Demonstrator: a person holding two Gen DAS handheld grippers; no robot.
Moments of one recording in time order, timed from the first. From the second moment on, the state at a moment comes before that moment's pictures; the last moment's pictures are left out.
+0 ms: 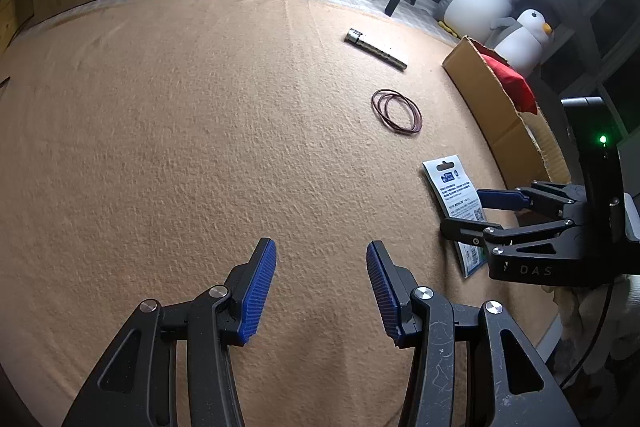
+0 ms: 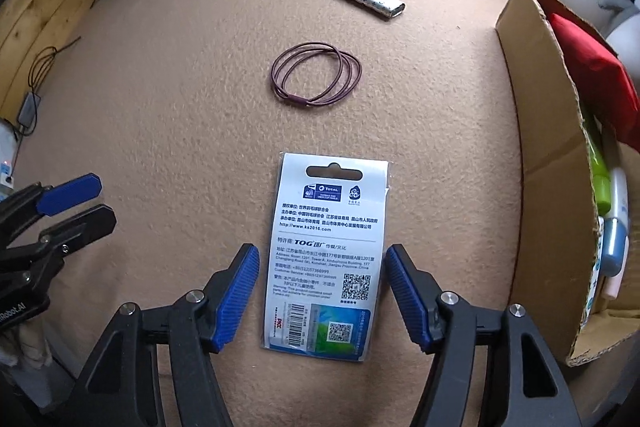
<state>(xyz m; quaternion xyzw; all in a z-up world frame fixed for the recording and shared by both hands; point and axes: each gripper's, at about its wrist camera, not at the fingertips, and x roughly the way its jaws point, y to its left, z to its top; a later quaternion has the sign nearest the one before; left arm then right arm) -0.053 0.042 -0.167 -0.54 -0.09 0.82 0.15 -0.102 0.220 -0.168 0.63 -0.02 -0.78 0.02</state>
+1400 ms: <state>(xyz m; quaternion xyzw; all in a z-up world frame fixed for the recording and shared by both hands) -0.060 0.107 -0.160 -0.54 -0.05 0.82 0.17 -0.057 0.406 -0.083 0.51 -0.12 -0.85 -0.11</state>
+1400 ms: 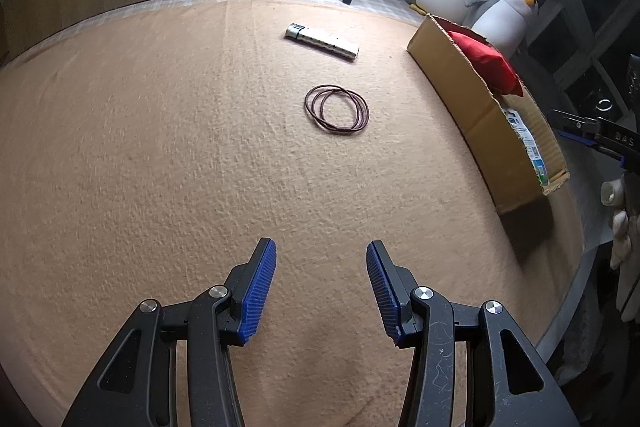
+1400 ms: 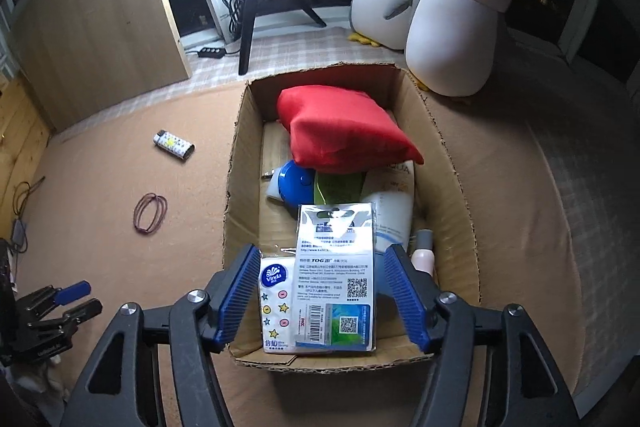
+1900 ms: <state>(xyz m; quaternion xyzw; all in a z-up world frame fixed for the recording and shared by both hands) -0.106 0.109 -0.149 -0.53 -0.04 0.83 0.15 -0.015 0.363 -0.099 0.49 -0.19 -0.85 -0.03</state>
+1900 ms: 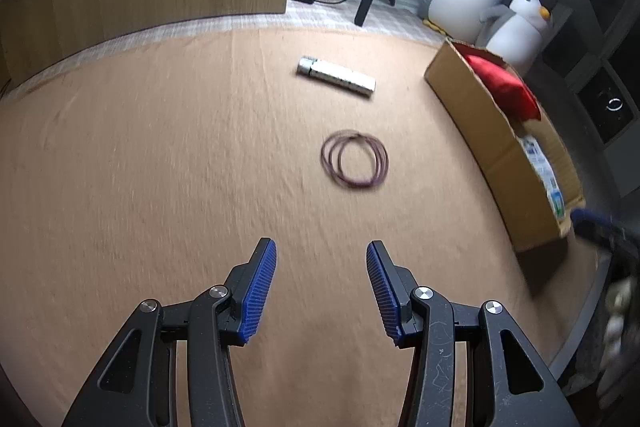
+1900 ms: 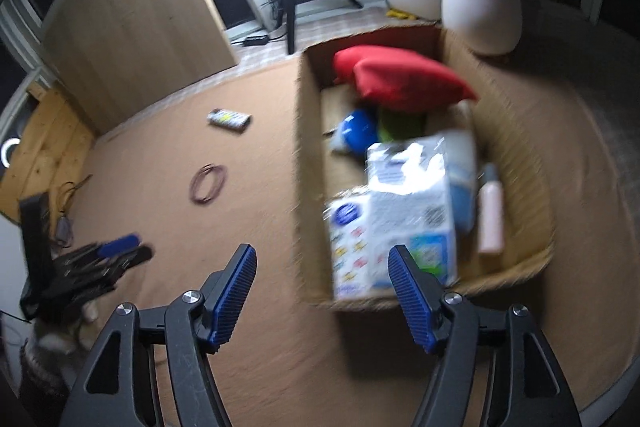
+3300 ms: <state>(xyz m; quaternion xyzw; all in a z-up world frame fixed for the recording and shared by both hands) -0.204 0.178 -0.186 -0.59 0.04 0.80 0.13 0.034 0.375 -0.104 0.47 -0.23 -0.85 -0.06</state>
